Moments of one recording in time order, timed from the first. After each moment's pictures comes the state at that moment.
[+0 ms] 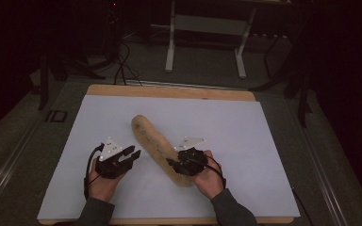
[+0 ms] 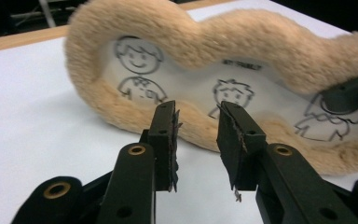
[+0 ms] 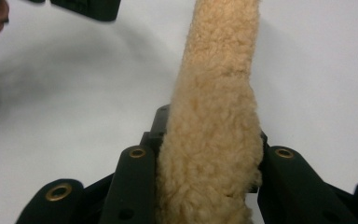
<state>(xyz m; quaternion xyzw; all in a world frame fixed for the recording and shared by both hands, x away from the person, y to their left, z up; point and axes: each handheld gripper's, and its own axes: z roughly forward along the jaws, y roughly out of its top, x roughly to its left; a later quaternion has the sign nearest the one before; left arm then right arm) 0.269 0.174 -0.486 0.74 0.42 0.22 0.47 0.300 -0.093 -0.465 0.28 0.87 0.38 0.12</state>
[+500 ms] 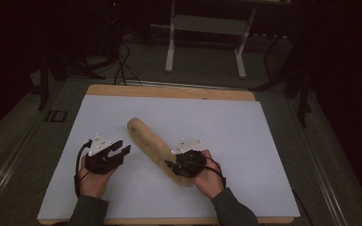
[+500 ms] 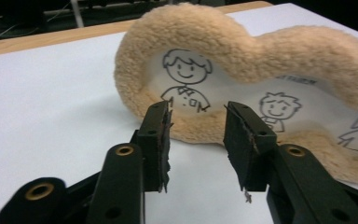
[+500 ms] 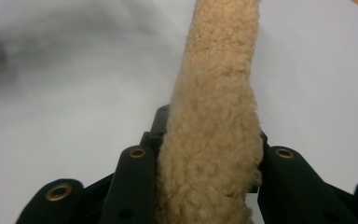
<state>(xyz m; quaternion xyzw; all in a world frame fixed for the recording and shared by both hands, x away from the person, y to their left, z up) 0.276 0.199 -0.484 0.72 0.46 0.24 0.46 0.296 -0.089 -0.463 0.24 0.89 0.37 0.14</state>
